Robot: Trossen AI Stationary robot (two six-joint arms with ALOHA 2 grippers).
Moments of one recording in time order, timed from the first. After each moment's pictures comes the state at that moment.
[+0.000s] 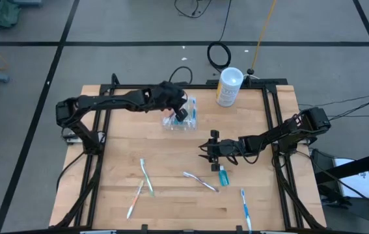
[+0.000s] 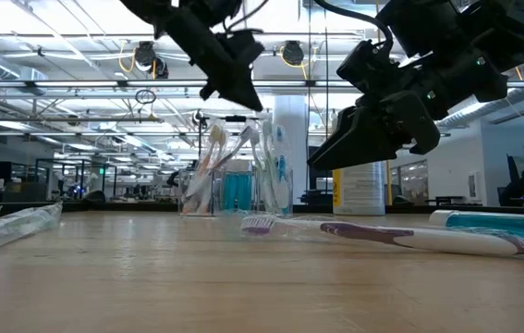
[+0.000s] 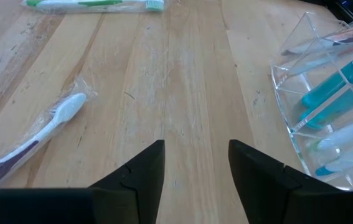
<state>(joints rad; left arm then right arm) 0.31 1.63 1.26 -0.26 -0.16 -0.10 0.17 1.58 0.57 0.50 0.23 -0.07</state>
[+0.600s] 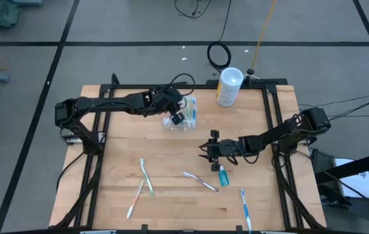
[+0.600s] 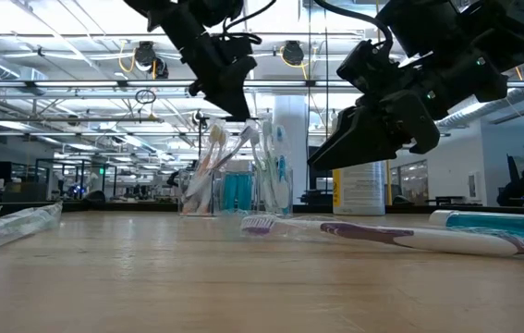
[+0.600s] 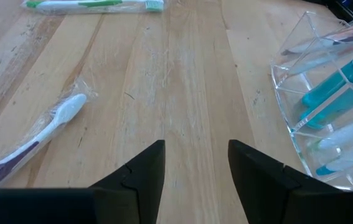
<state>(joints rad) 0.27 1.62 1.26 -0.39 -0.33 -0.06 0.17 1.58 0.57 0.50 0.23 -0.07</state>
